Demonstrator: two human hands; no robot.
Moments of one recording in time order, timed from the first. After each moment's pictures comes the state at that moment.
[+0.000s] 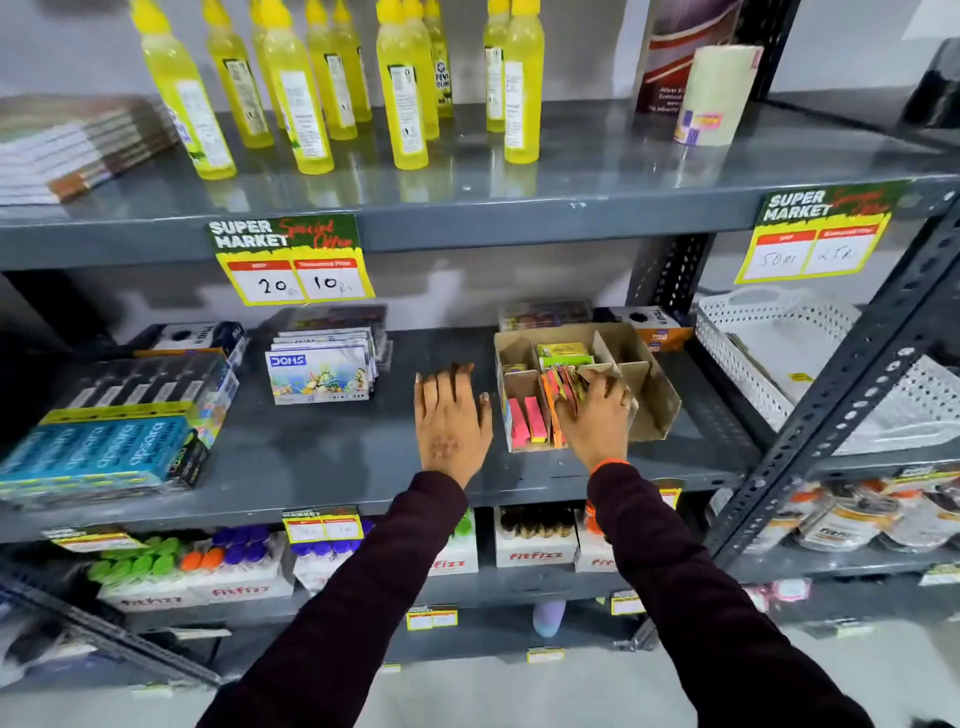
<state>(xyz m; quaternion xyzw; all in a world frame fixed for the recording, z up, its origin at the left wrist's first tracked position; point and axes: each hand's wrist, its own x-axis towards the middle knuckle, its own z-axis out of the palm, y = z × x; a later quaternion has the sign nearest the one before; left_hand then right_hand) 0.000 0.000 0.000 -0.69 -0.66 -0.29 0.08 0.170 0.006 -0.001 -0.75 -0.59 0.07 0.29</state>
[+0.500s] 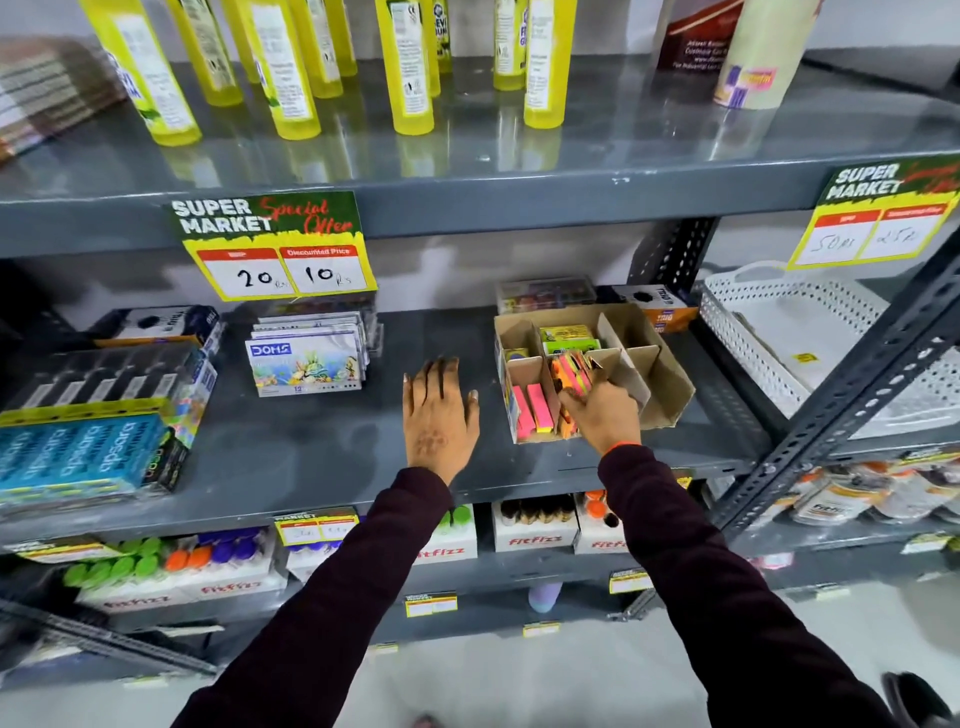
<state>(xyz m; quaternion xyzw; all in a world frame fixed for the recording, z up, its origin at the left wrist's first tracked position) -0.025 0.025 -0.021 -0.71 -0.66 -0.25 0.03 0.173 0.030 -0.012 -0.77 -0.58 0.15 0.22</state>
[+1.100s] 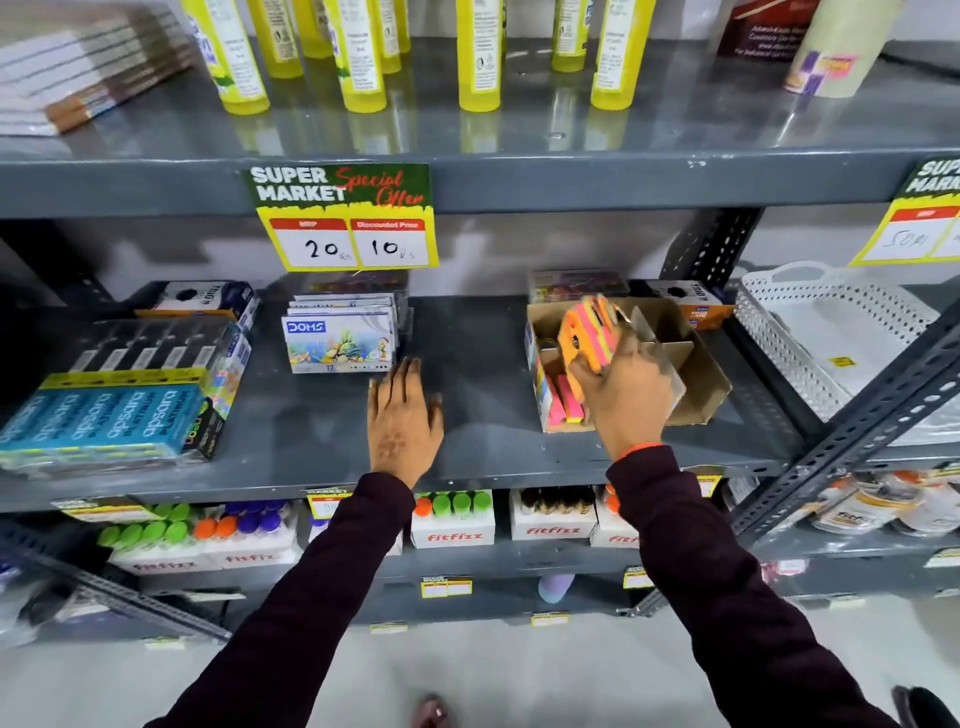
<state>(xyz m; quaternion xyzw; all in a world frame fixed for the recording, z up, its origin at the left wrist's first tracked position) -0.102 0.005 -0.030 -0.68 -0.68 -0.26 0.02 0.123 -0.005 0.044 -0.77 -0.57 -0.04 0.29</state>
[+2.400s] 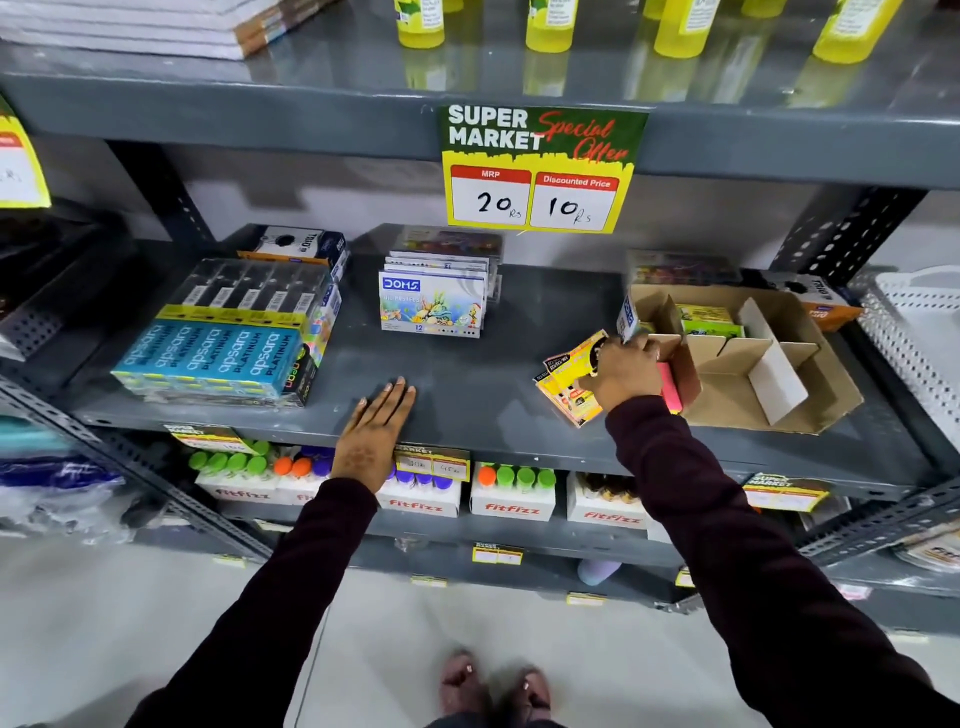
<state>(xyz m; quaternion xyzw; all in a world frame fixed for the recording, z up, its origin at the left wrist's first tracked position) -0.255 -0.042 -0.093 -0.73 -0.68 -0.07 -0.02 0.032 0.041 0.010 -0.73 -0.68 0.05 0.02</state>
